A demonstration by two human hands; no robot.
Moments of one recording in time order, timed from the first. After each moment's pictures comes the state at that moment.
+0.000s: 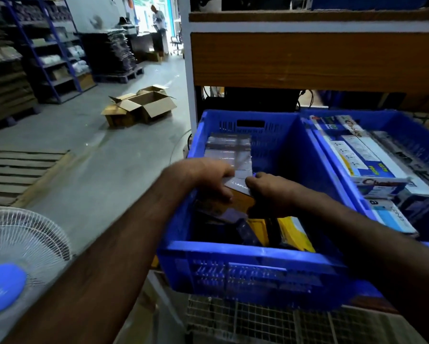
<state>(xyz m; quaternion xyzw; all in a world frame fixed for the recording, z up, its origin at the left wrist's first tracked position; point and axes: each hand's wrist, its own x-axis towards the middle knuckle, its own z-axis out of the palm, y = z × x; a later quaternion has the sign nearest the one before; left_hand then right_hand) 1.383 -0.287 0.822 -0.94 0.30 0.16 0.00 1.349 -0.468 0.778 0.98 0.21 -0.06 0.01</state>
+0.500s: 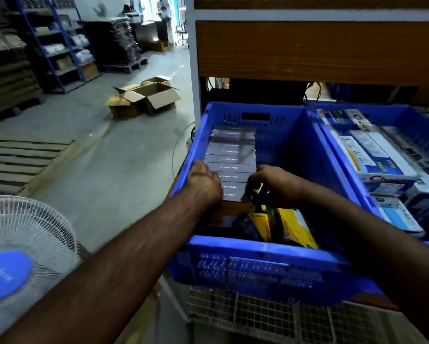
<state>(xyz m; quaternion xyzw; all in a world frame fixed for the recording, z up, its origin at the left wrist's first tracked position) 1.366 -0.292 0.766 -0.91 0.20 0.07 0.35 1.346 -0.468 0.784 0.96 0.25 -0.08 -0.11</state>
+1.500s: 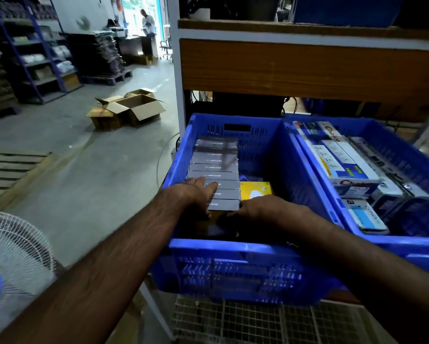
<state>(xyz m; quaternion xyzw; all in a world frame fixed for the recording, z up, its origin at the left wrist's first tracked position) 1.390 -0.285 0.753 -0.95 0.23 0.19 0.09 1.309 -0.456 0.784 0.95 0.22 -0.21 0.08</state>
